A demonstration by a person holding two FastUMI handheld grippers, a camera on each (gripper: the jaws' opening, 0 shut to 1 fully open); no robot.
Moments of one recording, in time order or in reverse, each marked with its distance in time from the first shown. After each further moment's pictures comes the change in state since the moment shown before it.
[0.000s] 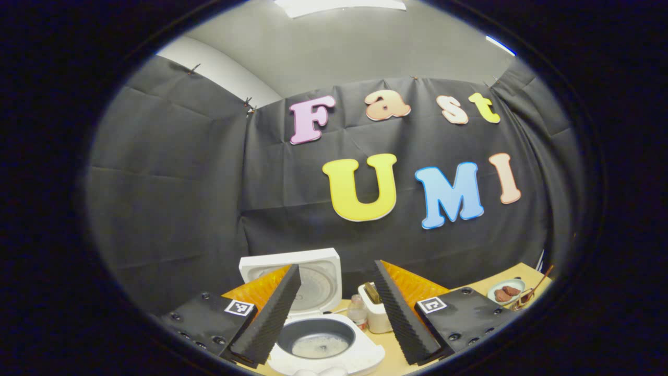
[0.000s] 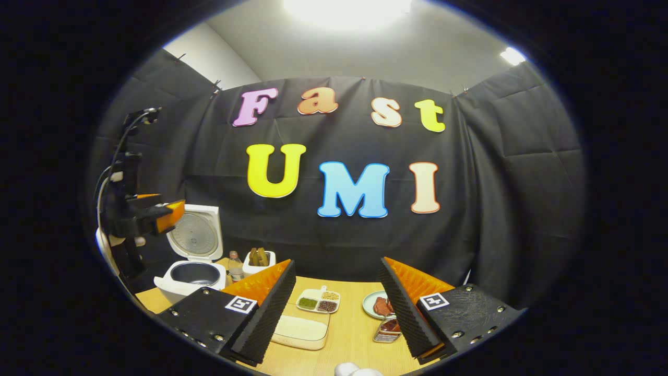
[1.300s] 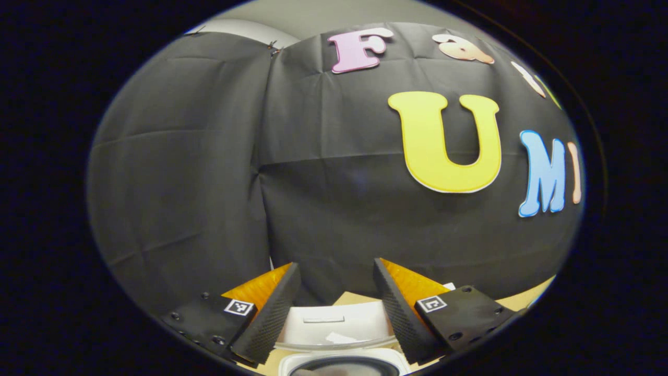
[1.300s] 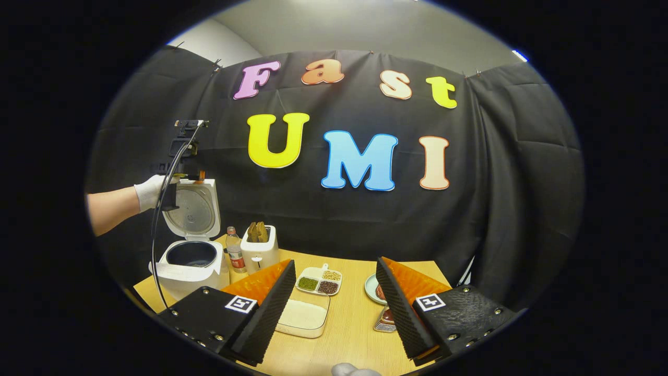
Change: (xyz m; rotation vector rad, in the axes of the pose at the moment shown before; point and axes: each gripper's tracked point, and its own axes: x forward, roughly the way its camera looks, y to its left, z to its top) left arm 0.281 0.103 -0.103 -0.075 0.322 0.202; right arm 0.031 -0.019 -0.034 0.004 0.166 0.013
